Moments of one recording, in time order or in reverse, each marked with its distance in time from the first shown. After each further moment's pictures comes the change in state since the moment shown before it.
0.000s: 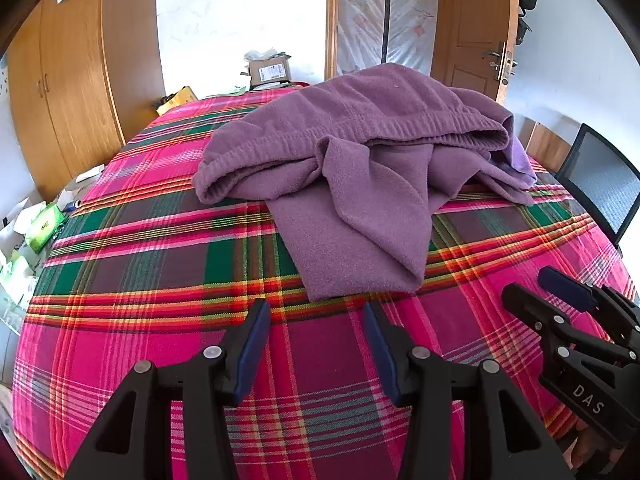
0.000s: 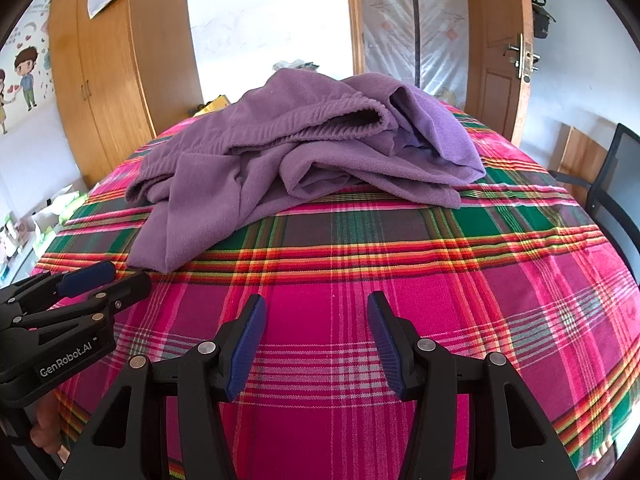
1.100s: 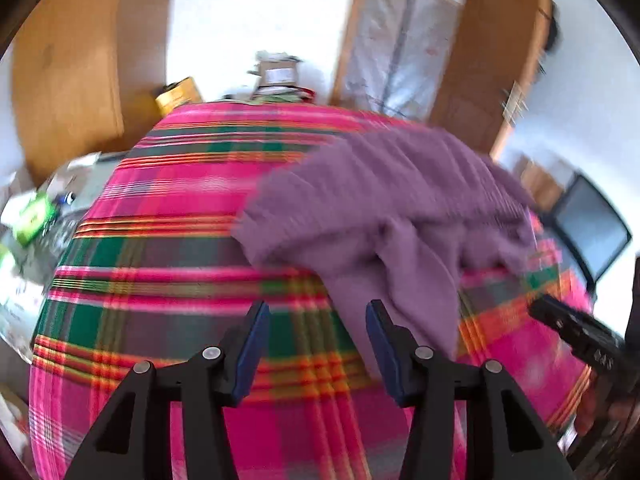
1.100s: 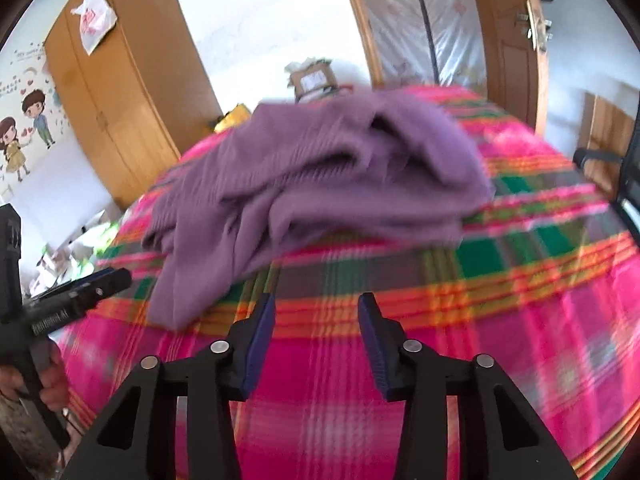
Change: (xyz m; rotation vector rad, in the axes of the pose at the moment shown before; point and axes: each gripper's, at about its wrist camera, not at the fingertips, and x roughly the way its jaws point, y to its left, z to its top) left arm -0.003 0.080 0.055 -0.133 -0.013 -0.072; right arm 0.012 -0.040 0.055 0.099 0.013 0.167
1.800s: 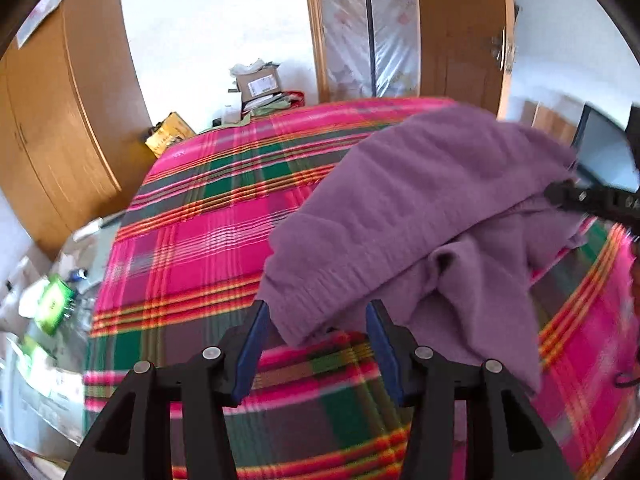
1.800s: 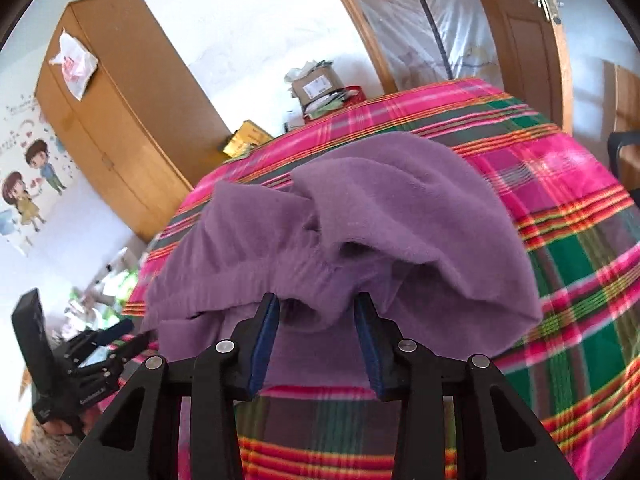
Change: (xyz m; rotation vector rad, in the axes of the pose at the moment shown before) left arm 0.051 -0.016 0.023 0.299 0.040 0.100; right arm 0.064 -0.030 0.079 0.108 0.034 0.112
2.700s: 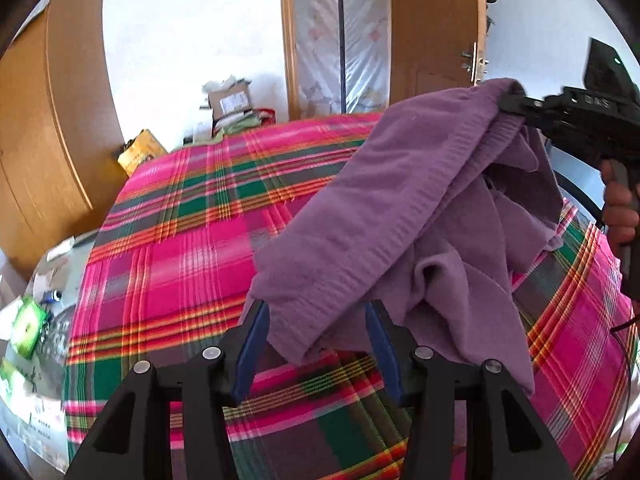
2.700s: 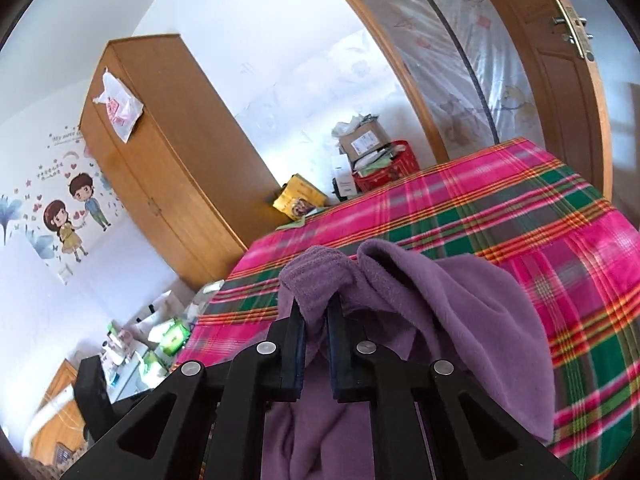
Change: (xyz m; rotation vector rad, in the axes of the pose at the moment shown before) left arm -0.002 0.013 -0.002 0.035 -0.093 -0.126; right arm -0.017 0.032 0.058 -0.006 -0.187 0.195
